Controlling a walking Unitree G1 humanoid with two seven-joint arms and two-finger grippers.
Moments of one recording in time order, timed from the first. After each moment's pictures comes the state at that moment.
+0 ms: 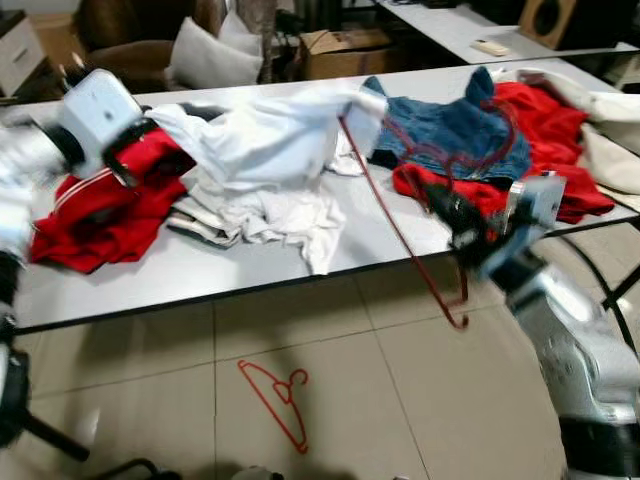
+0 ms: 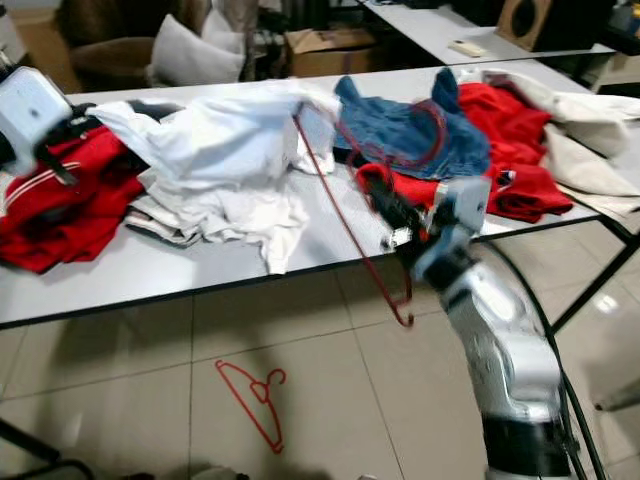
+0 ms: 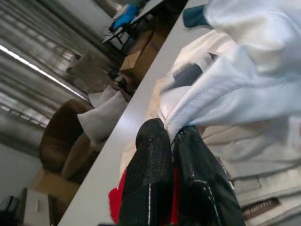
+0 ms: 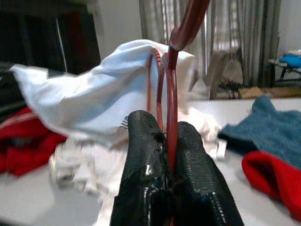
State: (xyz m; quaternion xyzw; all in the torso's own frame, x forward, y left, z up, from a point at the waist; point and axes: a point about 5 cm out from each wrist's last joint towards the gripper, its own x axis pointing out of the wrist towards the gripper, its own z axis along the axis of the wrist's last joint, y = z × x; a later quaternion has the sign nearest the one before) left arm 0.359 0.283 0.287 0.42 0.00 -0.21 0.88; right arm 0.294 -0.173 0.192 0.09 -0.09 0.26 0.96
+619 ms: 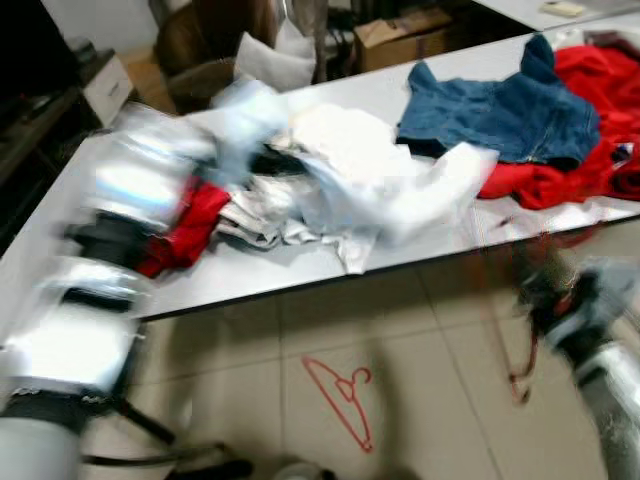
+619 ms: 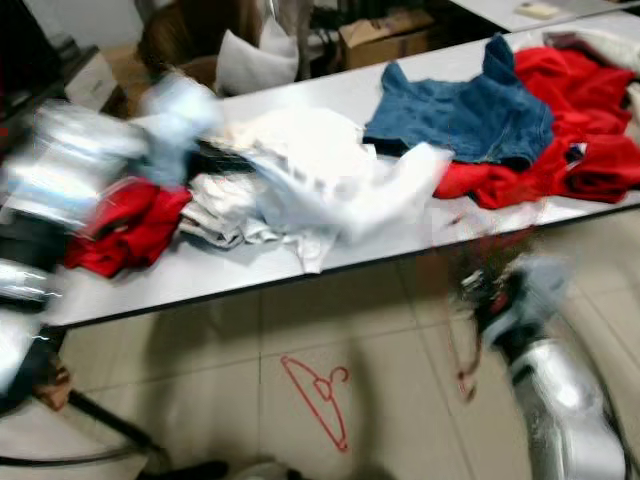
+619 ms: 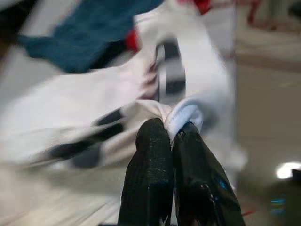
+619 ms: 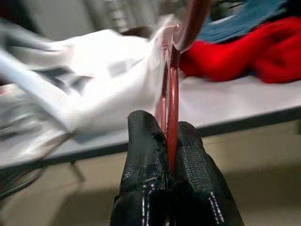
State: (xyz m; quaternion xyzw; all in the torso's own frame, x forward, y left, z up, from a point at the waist) left arm 0.383 0.122 0.243 0.24 0.08 -0.52 0.82; right arm 0.231 -0.235 0.126 0.07 0.03 0.13 0.99
